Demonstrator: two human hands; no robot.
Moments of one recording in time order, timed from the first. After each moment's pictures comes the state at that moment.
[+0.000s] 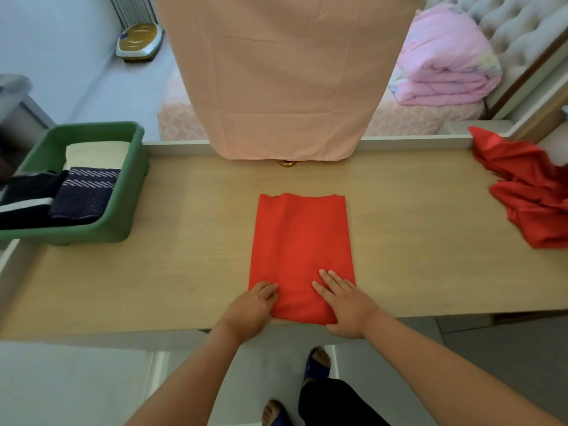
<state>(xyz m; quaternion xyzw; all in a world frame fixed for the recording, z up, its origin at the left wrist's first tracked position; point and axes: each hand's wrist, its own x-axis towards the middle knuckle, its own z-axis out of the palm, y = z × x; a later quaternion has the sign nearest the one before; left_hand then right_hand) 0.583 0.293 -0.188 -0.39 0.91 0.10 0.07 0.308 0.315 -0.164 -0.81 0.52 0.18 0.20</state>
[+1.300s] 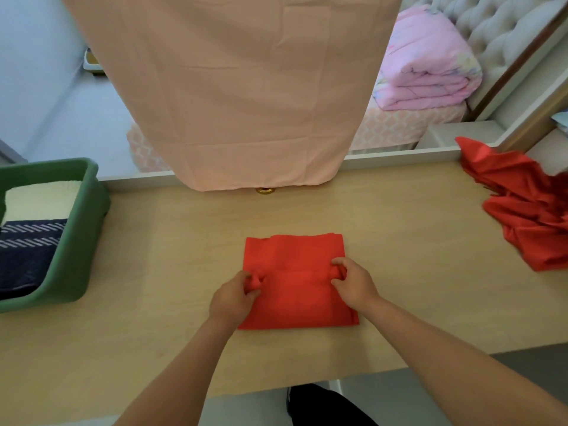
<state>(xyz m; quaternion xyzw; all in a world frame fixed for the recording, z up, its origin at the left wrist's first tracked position) 0.543 0.165 -0.171 -0.69 0.63 0.35 -0.07 0.258 0.187 -0.170 -0.49 0.76 -0.20 0.37</state>
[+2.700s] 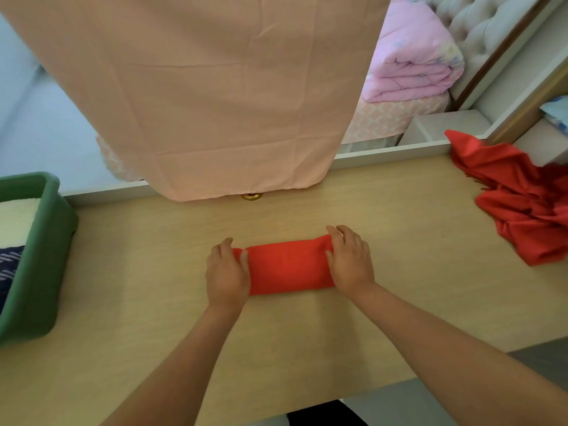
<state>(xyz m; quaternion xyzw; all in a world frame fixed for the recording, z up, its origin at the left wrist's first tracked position) 0.509 0.094 -0.162 -0.70 0.64 0.20 -0.23 0.256 0.129 -0.158 -0.64 0.76 -0.11 0.07</state>
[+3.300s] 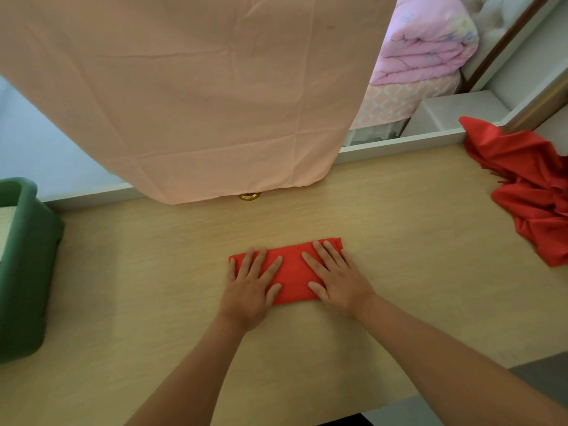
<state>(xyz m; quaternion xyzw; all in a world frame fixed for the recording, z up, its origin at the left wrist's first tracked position) 0.499 0.094 -0.209 -0.51 0.85 0.09 0.03 0.253 0.133 -0.205 -0.76 0.63 0.04 0.14</state>
